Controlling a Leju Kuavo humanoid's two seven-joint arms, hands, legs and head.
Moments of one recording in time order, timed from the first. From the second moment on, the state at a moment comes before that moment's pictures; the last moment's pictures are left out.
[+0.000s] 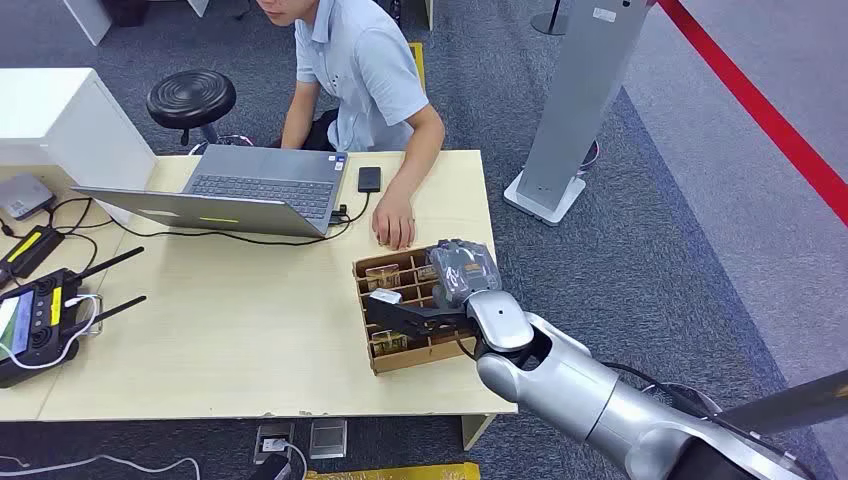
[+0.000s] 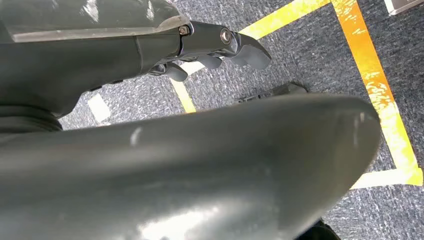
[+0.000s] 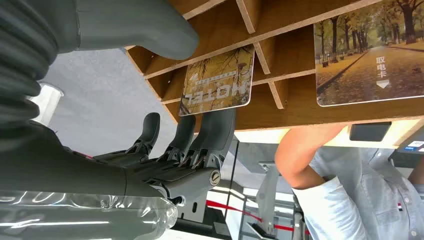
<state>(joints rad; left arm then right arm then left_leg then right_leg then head) -0.16 0.06 -1.17 -0.22 0.89 0.10 0.04 -0.72 -0.14 1.08 -1.18 0.82 0.05 0.61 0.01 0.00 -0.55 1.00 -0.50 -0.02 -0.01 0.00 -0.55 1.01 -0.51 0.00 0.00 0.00</state>
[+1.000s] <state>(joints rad) -0.16 0.06 -1.17 -0.22 0.87 0.11 0.04 -0.73 -0.13 1.08 -1.16 0.79 0.04 0.58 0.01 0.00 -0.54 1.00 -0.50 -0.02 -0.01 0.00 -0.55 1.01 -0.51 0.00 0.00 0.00</state>
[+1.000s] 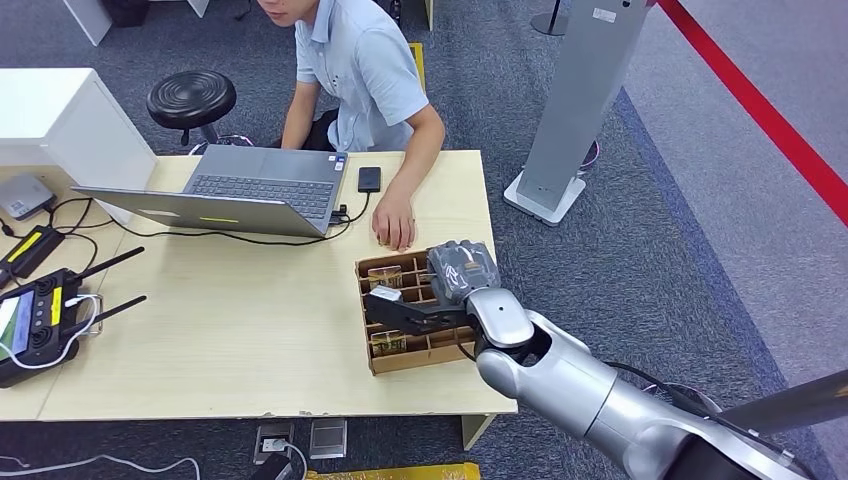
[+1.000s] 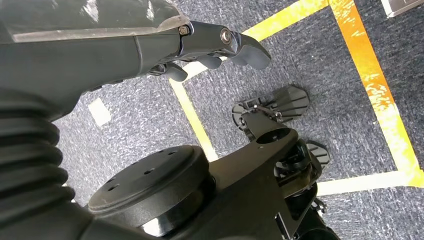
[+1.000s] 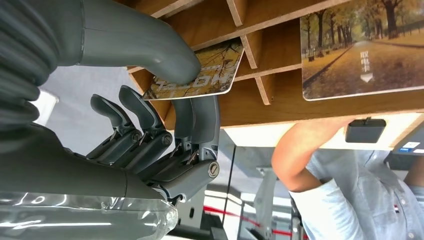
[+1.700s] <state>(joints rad) -0.14 0.06 -1.17 -0.22 0.89 0.10 0.03 -0.77 -0.18 0.94 -1.34 0.71 -0.02 0.56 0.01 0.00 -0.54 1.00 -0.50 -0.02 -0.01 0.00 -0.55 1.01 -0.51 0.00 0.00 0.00</state>
